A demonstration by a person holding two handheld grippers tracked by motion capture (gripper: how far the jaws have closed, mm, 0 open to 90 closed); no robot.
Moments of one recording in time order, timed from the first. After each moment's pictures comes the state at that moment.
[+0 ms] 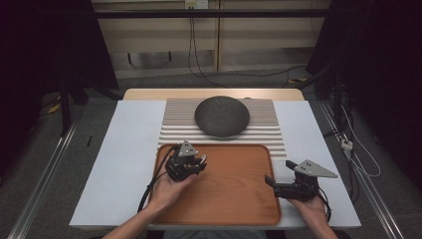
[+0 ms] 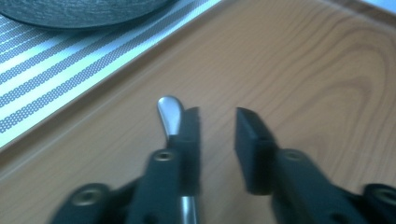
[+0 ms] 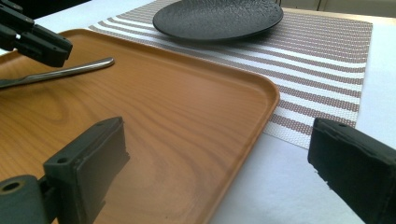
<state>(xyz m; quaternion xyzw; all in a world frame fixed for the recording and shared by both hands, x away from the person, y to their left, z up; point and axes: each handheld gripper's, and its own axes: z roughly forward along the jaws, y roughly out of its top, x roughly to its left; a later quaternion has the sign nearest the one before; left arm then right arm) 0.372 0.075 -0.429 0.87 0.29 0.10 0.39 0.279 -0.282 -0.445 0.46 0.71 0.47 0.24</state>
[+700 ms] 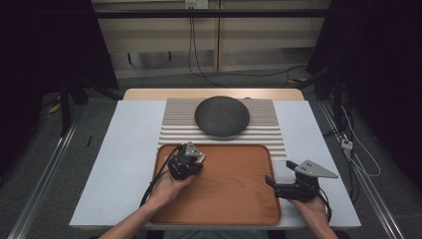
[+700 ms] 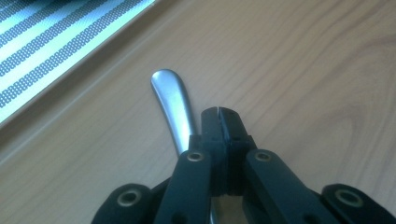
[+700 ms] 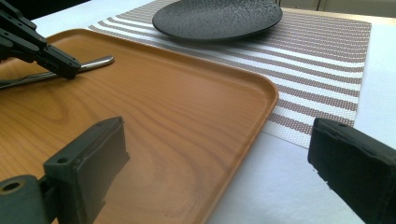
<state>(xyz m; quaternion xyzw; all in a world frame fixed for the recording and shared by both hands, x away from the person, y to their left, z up) 0.381 0.070 -0.441 0.90 0.28 0.09 0.33 0.278 -0.283 -0.445 0.46 0.71 0.47 0.24</state>
